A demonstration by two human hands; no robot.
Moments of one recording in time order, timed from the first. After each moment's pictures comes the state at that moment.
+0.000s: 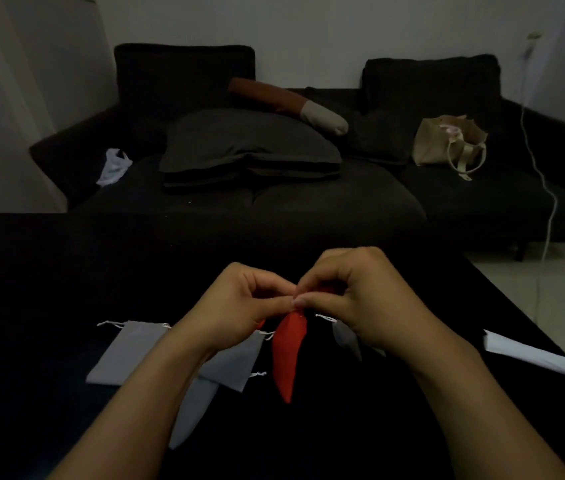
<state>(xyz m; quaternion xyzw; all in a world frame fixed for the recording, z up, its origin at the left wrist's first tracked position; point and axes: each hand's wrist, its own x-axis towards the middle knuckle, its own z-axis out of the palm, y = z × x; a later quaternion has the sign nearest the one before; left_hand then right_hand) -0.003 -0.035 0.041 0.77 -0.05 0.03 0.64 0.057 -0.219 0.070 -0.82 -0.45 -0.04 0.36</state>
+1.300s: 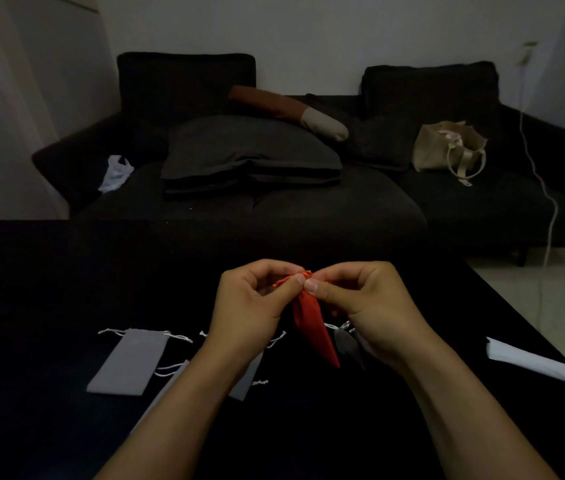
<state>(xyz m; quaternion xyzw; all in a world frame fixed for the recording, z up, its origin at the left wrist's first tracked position) 0.003 -0.065 0.036 0.69 0.03 0.26 0.68 0.062 -0.210 0.044 -0.67 -0.22 0.11 0.70</state>
